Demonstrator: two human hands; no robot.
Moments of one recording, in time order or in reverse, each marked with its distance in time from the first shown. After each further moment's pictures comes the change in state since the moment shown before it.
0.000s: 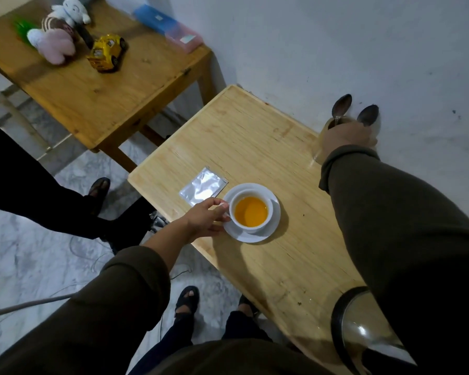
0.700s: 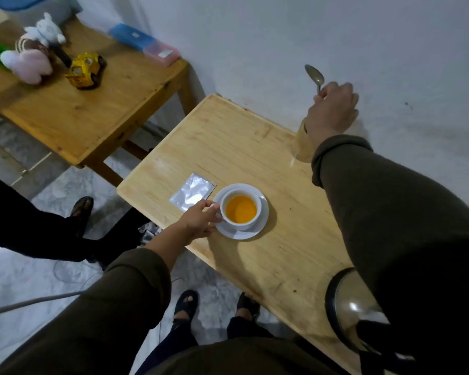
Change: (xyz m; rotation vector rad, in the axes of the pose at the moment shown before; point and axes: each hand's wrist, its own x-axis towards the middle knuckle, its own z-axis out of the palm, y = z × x) left_hand 0.002 -0.002 0.006 0.028 0.049 0.048; right_hand -0.039 -0.043 -0.067 -0.096 0.185 -0.400
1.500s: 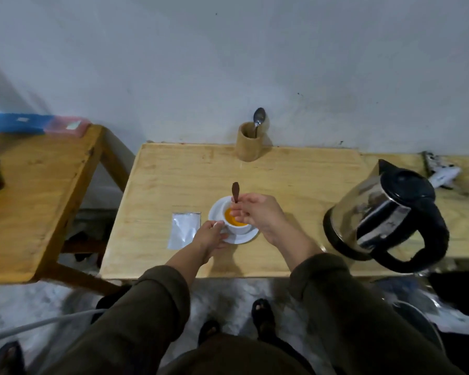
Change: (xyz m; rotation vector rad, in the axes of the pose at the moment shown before) left_hand 0.019 0.009 -0.025 0.157 -0.422 0.043; right_hand -0.249 -0.063 -0.024 1.067 -0.365 0.740
